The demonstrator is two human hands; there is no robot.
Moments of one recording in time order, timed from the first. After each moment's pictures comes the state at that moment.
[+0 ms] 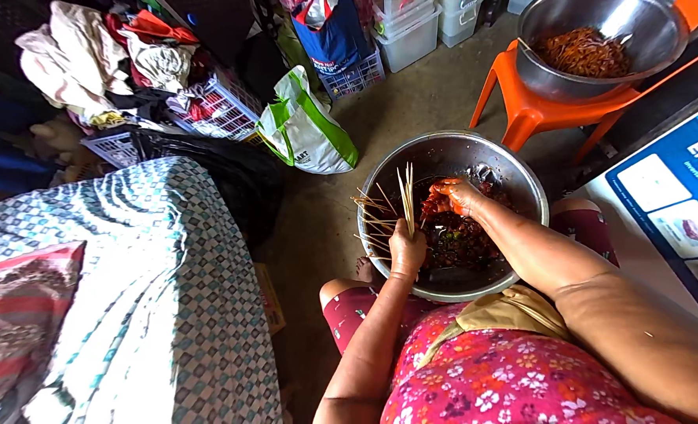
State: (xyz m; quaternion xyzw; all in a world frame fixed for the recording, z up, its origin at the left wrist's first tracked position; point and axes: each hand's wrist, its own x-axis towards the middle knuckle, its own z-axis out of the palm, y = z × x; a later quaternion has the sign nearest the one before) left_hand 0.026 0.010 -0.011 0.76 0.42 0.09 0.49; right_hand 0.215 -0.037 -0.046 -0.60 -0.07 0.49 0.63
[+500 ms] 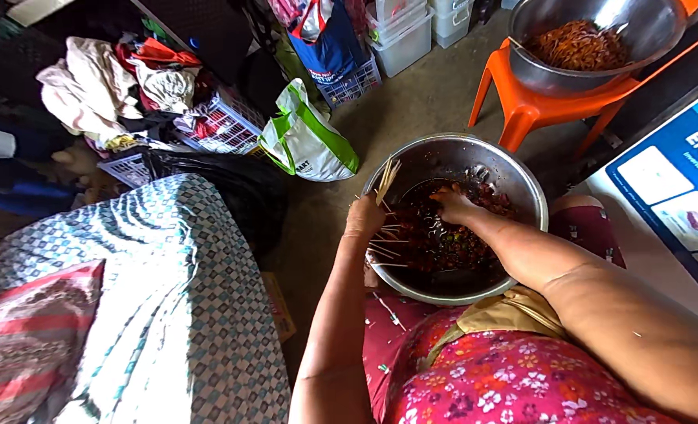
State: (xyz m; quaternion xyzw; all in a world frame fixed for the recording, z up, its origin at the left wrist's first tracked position) left_hand 0.053 0.116 0.043 0.89 0.38 -0.11 0.23; right_hand 0.225 -0.037 -0.105 -0.85 -0.43 0.24 0.19
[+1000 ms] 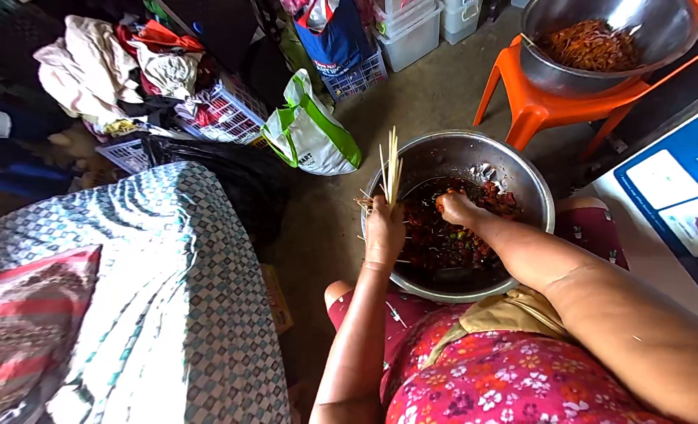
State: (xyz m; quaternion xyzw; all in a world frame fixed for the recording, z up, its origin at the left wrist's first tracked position) left_hand 0.022 0.045 0.058 0.83 0.42 0.07 0.36; right_hand 0.214 -0.032 -0.095 -0.84 -0.46 0.27 0.12
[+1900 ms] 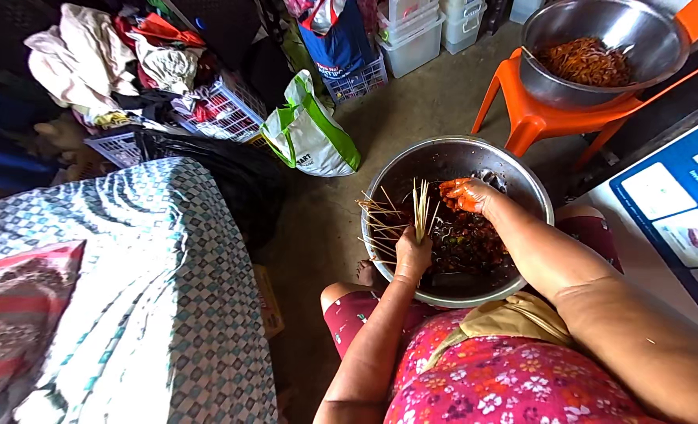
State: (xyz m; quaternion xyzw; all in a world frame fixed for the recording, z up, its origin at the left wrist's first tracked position) left_hand 0.029 0.012 -0.014 0.74 0.43 0.00 0.51; right_hand 0.248 -0.042 -0.055 -0.60 -0.06 0.52 0.60
